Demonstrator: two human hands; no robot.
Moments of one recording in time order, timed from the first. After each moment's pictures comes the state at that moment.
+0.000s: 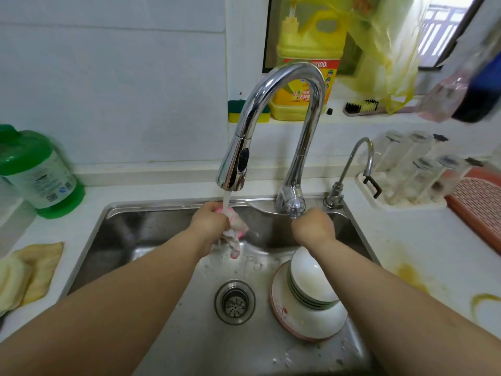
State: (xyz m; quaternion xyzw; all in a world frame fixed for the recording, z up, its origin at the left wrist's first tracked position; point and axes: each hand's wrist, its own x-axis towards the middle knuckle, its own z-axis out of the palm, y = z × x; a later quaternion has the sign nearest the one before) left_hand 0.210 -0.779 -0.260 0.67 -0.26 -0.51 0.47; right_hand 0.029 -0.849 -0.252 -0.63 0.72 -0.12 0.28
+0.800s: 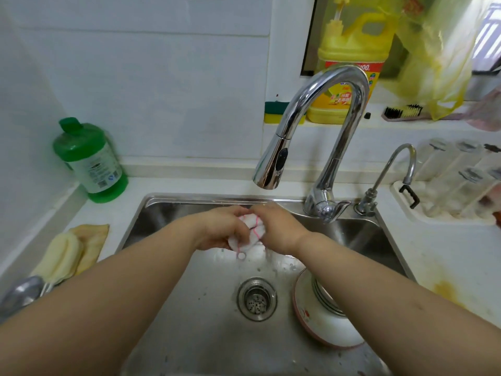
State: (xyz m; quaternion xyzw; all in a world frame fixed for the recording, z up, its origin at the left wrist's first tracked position) left_hand 0.246 -0.745 -0.239 0.63 -0.36 -0.61 0.31; right_hand 0.112 -0.824 -0.265 -0.92 0.31 -0.05 0.24
